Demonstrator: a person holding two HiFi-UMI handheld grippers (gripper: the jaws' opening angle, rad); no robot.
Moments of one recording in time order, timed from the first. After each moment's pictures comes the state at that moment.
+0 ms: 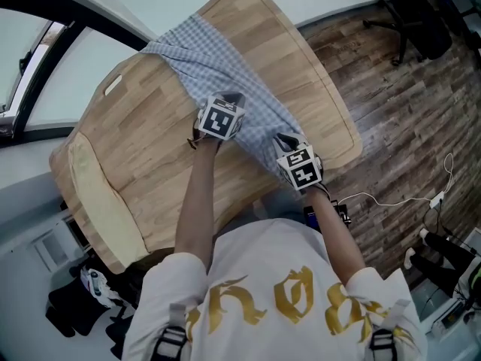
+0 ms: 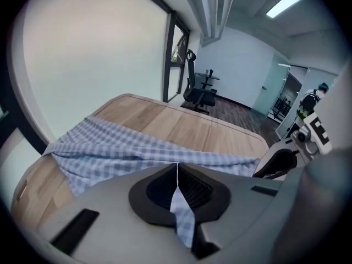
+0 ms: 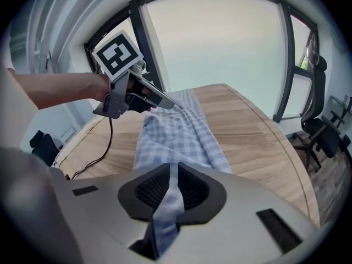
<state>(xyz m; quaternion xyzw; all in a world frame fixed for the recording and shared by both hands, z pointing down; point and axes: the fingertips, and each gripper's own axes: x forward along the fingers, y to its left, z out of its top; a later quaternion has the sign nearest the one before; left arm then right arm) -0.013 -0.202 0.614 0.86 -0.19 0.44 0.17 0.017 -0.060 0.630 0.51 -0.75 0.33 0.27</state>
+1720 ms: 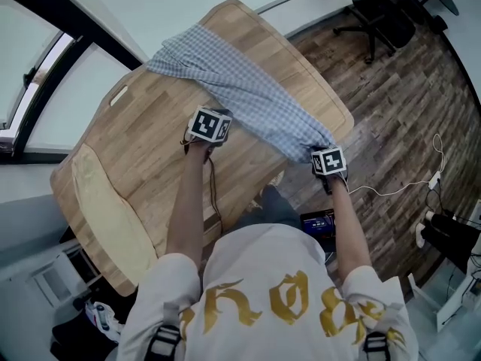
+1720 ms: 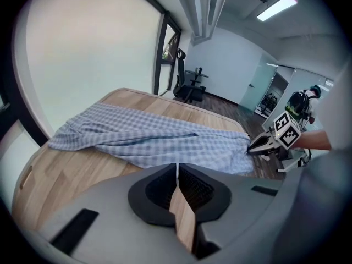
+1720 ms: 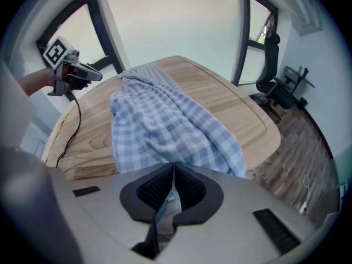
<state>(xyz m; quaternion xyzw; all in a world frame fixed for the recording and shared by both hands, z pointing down) -0.103 -0.137 0.592 0.87 -0.13 0.44 0.17 0.081 0.098 0.681 0.60 -0.58 0.44 0.32</state>
